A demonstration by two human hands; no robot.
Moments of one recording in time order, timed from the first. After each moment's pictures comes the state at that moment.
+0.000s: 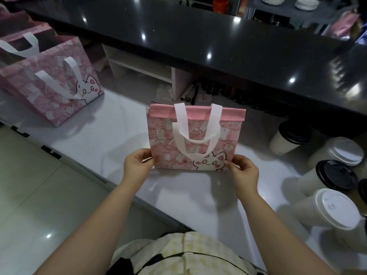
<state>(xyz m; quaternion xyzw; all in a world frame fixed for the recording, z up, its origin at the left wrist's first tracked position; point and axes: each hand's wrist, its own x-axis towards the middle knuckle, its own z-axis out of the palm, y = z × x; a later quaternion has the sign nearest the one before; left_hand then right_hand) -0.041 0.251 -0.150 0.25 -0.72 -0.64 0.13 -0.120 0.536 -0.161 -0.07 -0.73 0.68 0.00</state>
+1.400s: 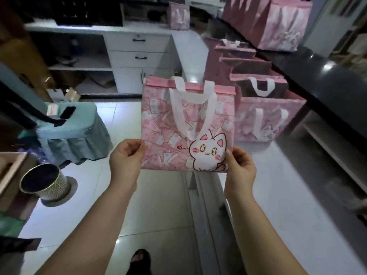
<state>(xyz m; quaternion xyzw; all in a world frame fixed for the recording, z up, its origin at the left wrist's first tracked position) 0.218 0.045 -0.049 0.48 -0.42 -0.49 0.60 -0.005 0.120 -0.060 0.20 -0.55 0.75 -0.30</state>
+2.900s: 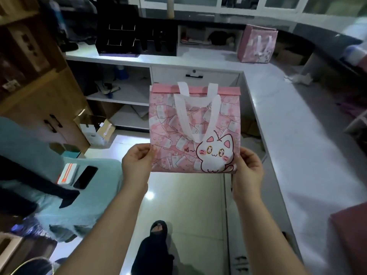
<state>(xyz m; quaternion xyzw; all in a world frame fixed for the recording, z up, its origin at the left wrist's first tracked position) 0.262 -0.780 -0.037 0.60 -0.32 -0.41 0.61 0.035 -0.769 -0.055 0.26 -0.52 0.72 -0.38</state>
